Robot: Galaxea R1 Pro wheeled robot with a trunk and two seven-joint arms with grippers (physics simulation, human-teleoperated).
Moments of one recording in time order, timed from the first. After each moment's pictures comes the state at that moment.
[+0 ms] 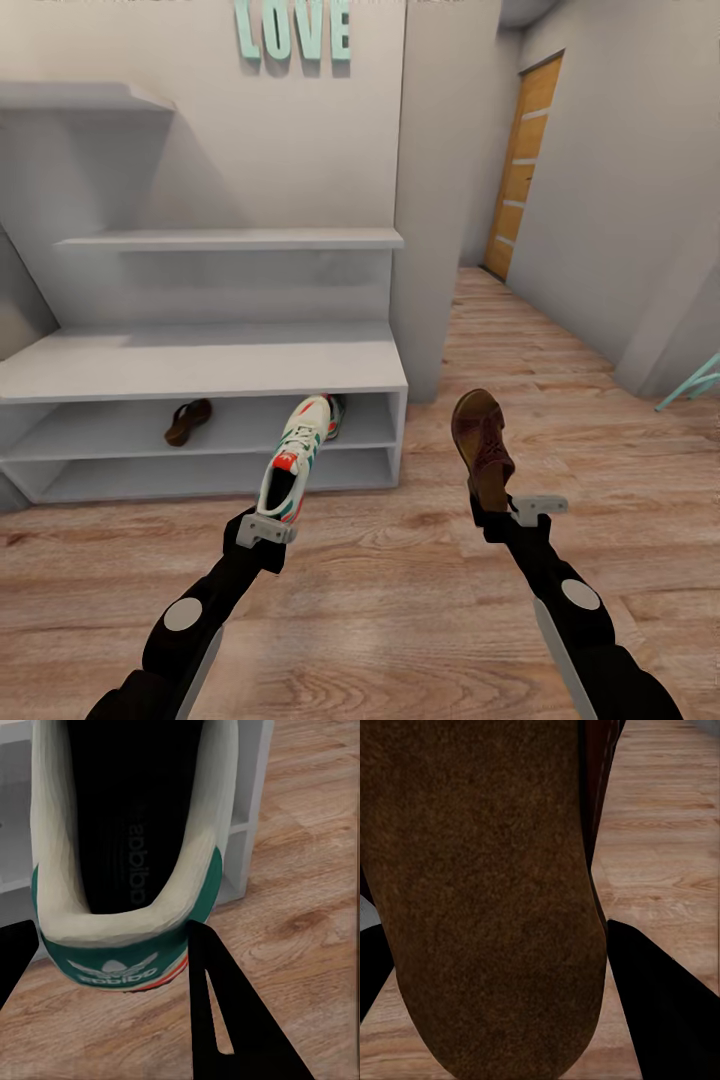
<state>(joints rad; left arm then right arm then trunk) -0.18 0.02 -0.17 -1.51 -0.08 0.30 -0.11 -0.24 -0.08 0.02 -1.44 -0.08 0.23 -0.02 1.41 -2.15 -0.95</state>
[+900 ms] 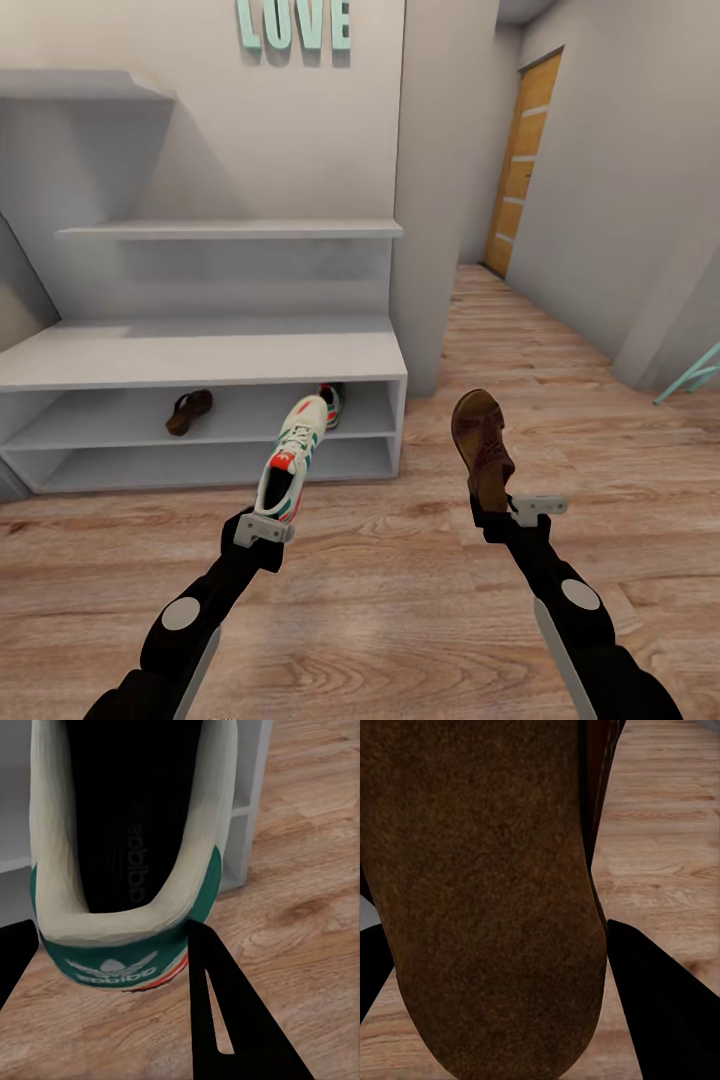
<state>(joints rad) -0.18 0.02 -0.16 -1.51 -0.08 0.30 -0.11 -0.24 -0.08 0.02 -1.44 -0.08 0.23 -0.02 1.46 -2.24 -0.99</state>
